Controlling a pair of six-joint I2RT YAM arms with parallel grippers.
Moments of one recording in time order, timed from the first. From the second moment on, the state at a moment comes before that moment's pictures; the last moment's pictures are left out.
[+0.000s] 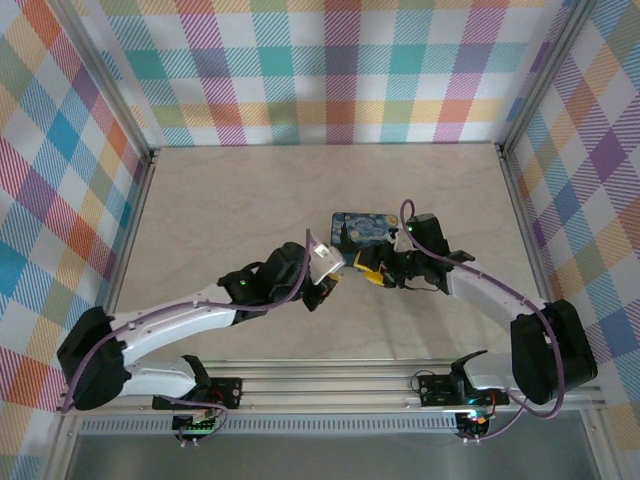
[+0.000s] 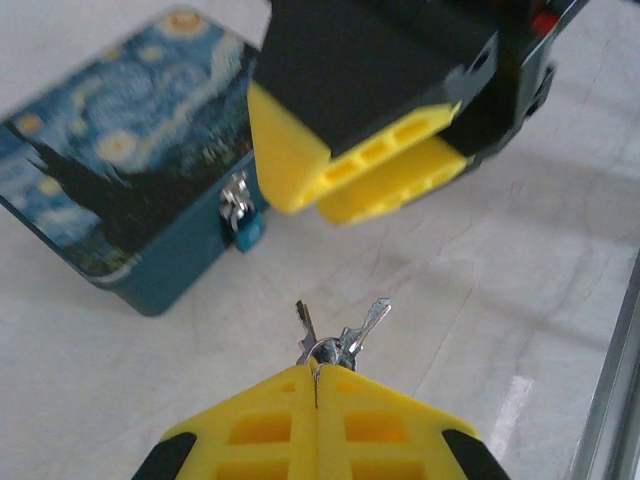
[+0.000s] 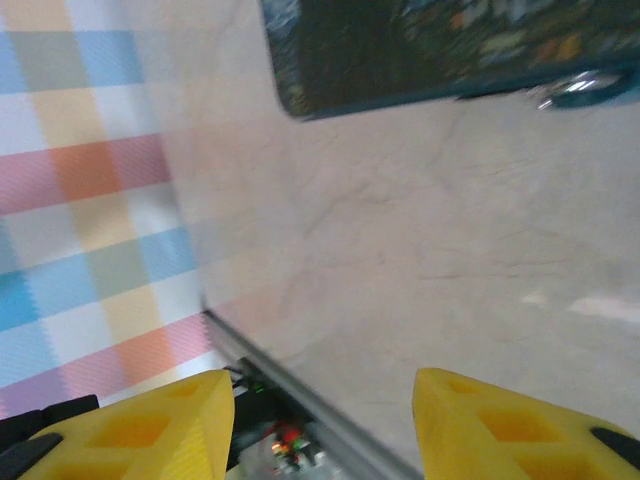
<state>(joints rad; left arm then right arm) -0.94 1.23 0.81 -0.18 0.04 0.01 0.40 1.31 0.68 -0.17 -0.74 1.00</state>
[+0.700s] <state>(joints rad) -0.94 1.12 0.78 -0.16 0.03 0.10 0.49 1.30 0.67 0.09 -0.94 1.29</state>
